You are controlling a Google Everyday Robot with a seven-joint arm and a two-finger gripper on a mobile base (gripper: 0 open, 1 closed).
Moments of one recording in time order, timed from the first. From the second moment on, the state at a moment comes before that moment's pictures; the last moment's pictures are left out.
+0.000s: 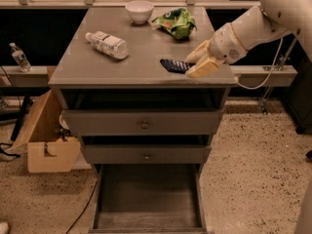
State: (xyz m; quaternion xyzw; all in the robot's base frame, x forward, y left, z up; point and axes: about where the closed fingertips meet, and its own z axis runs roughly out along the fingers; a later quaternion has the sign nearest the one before) arm 0.641 -0.112 0.873 -0.66 0.65 0.19 0.32
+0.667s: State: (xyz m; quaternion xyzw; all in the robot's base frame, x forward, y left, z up) arm 0.601 -0.112 0.866 -0.66 0.65 0.20 0.32
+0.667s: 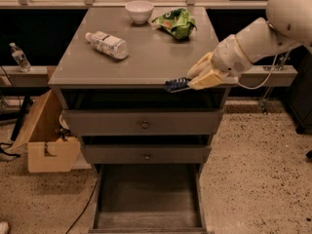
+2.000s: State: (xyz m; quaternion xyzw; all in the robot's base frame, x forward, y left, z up) arm 0.452 -0.069 0.741 -0.58 0.71 0.29 0.28
